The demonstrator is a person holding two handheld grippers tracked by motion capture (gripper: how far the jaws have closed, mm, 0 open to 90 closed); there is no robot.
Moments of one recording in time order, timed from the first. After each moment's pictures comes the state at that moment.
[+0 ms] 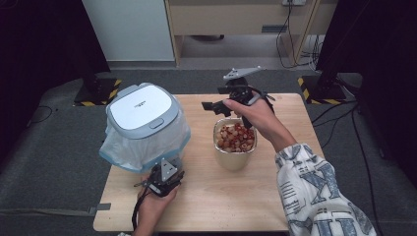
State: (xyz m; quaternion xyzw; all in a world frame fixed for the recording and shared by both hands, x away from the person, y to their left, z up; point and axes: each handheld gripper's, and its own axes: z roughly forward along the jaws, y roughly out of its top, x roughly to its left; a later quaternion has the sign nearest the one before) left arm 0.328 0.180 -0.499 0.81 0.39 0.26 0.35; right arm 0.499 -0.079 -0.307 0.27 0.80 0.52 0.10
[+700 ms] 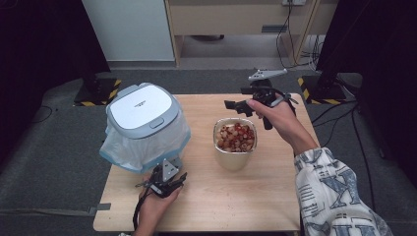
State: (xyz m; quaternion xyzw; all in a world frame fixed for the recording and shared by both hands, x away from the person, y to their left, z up) left arm 0.329 0.180 -0.501 0.81 0.40 0.25 0.35; right arm 0.500 -0.138 -0.314 0.31 0.79 0.51 0.12
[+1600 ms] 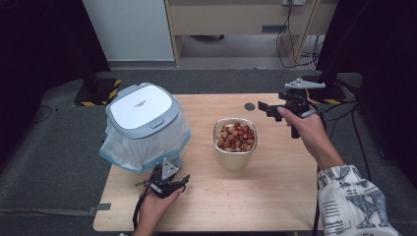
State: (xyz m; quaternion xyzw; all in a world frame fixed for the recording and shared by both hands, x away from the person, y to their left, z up) left arm 0.331 0.180 -0.500 0.81 0.41 0.22 0.36; right arm 0.482 -0.223 -0.338 0.42 0.73 0.49 0.22
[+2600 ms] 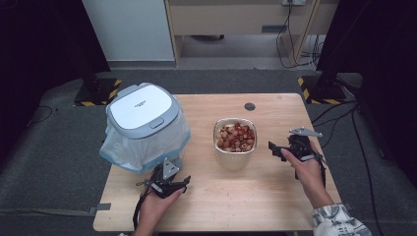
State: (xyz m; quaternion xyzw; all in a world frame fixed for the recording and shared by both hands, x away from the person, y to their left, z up) left arm 0.333 0.179 -0.503 0.81 0.40 0.22 0.36; right arm 0.429 -0.254 -0.478 0.53 0.71 0.40 0.22
